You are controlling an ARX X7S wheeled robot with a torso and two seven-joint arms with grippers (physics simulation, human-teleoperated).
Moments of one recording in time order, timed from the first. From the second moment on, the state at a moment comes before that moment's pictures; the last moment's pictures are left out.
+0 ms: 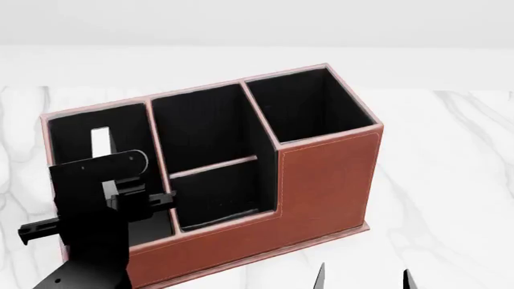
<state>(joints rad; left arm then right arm) -0.61 -0.08 0.40 -0.12 -0.40 -0.46 -0.76 -0.08 0.39 -0.38 -0.20 0.22 -0.36 0.48</state>
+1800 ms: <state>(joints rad) -0.73 -0.03 0.50 -0.59 -0.48 -0.12 -0.82 -0.07 0.40 -0.40 -0.19 0.24 -0.35 0.48</state>
